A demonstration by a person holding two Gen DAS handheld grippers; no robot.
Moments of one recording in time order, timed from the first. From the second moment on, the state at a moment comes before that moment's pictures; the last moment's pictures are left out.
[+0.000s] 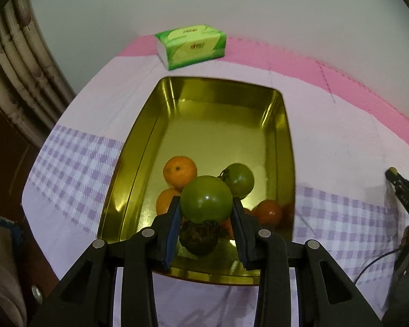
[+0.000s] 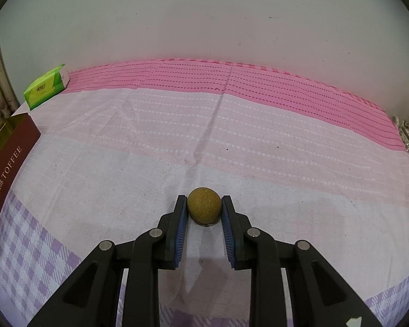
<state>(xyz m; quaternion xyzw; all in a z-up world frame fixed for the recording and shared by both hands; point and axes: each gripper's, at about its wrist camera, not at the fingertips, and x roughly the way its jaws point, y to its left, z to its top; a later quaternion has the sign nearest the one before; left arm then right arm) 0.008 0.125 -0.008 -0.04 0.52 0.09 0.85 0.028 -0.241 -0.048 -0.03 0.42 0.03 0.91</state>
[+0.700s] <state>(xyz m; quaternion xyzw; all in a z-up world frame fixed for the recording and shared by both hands) 0.009 0.133 -0.034 -0.04 0.56 0.09 0.83 0.027 -0.244 -0.048 -0.02 0.42 0.04 0.91</state>
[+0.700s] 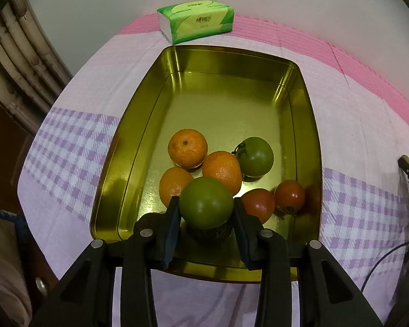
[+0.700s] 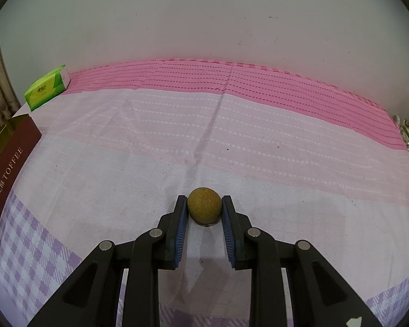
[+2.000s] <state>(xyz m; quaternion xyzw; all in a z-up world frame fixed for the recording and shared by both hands) -0.065 0.210 0.032 -0.07 0.46 0.18 0.86 -0.023 0.052 0.008 -0.13 0.41 0.33 0.84</state>
